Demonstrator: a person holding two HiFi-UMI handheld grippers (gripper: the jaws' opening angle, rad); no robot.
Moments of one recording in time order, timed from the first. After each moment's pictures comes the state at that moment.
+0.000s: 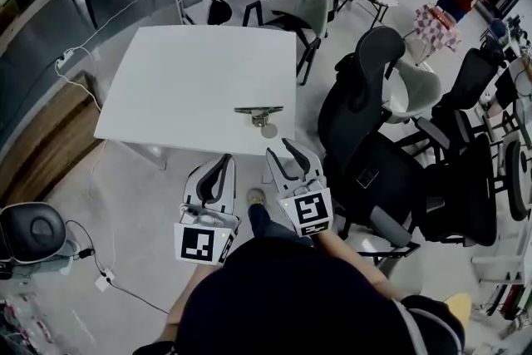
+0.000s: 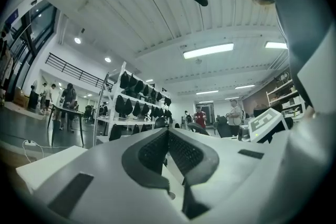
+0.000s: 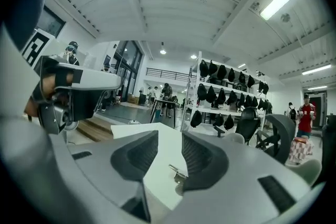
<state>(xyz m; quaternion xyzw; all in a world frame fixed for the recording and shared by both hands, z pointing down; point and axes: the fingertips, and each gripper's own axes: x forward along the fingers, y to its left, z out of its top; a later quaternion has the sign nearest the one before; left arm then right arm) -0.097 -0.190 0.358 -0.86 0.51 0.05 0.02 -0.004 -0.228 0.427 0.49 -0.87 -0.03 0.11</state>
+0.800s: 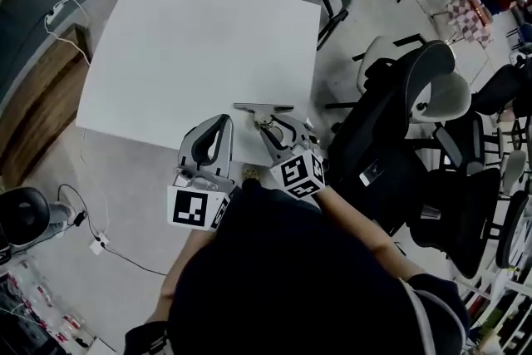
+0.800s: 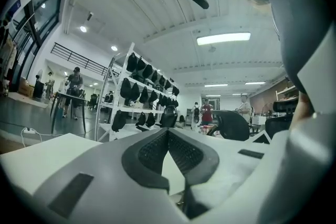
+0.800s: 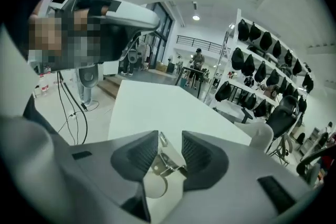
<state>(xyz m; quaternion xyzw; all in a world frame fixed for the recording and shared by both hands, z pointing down) -0.102 -0.388 0.427 -0.85 0.53 0.02 -0.04 -0.025 -0.400 0.581 0.32 -0.89 -0.03 0.32</state>
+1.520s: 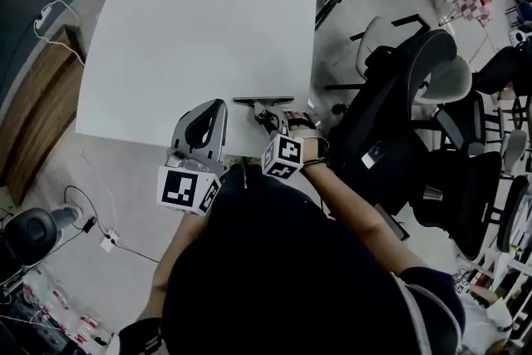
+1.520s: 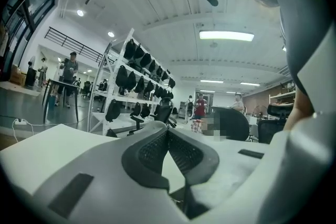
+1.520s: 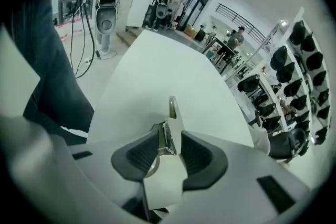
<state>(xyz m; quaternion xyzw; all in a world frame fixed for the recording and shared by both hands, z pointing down) -0.113 -0.428 0.438 -0.87 0.49 -0.01 -0.09 -0.025 -0.409 0.665 0.21 -0.80 -0.12 0.55</state>
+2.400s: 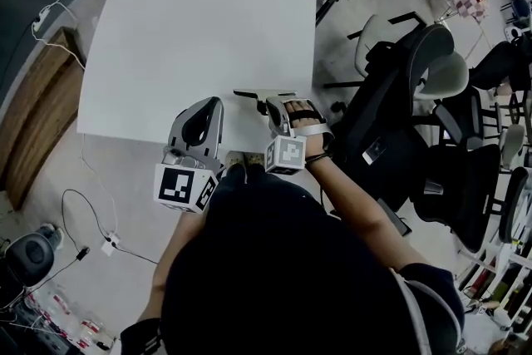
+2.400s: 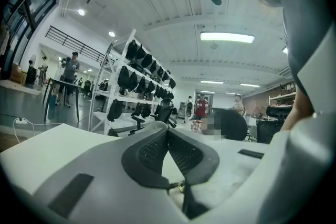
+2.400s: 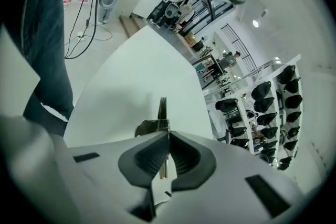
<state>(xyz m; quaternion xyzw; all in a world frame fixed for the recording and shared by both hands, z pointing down) -0.137 -0.418 0.439 -0.87 0.48 -0.01 -0.10 -0.036 -0.431 0.618 0.26 -0.75 -0.28 0.55</state>
